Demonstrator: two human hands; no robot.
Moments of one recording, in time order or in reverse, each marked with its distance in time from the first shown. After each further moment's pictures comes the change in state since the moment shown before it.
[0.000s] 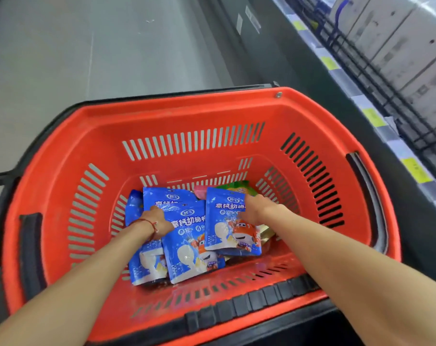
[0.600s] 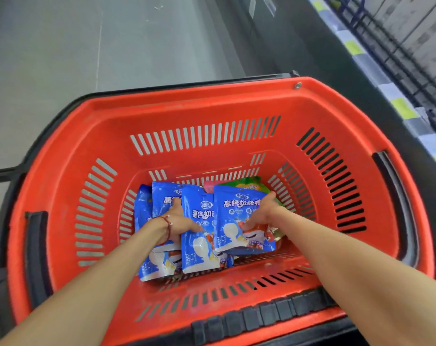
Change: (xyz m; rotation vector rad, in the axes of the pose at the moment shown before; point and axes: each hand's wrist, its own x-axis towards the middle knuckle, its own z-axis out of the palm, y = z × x) left_hand 0.011 0.010 0.020 -0.545 -0.208 0.007; right_hand 0.024 0.002 0.028 0.557 -0.107 0.278
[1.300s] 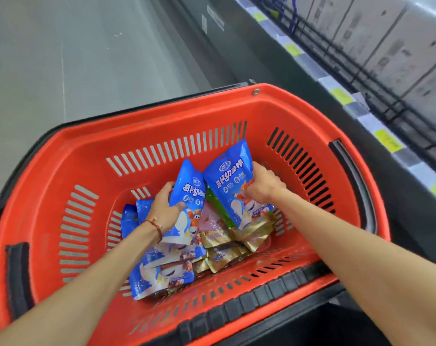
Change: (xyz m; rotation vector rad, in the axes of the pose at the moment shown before) left_hand -0.019 0.043 0.008 0.000 0.261 0.644; right_hand -0.057 0.011 -0.067 0.062 0.345 -0.296
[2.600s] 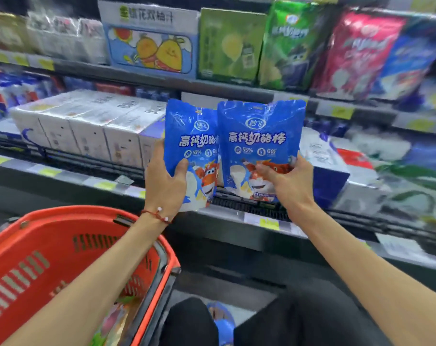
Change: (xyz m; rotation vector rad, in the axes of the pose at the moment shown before) left_hand -0.153 0.357 0.200 -0.376 -0.355 1.051; right_hand -0.351 0.194 -0.181 0.853 1.508 0.006
